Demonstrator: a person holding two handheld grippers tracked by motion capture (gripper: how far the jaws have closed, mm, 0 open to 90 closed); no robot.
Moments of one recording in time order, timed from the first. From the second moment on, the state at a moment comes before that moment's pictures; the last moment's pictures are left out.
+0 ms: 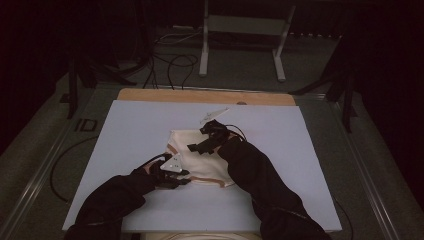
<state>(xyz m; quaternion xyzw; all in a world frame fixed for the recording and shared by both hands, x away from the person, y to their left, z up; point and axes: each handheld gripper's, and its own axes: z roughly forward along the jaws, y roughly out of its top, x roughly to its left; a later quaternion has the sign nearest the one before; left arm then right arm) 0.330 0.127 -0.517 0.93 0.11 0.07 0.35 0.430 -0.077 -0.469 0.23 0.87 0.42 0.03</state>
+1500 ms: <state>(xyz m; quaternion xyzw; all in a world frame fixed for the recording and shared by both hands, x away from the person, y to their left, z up) 0.331 0.130 -0.517 0.92 0.12 0.06 0.38 0.488 0.015 -0.499 0.30 0.88 0.37 0.05</state>
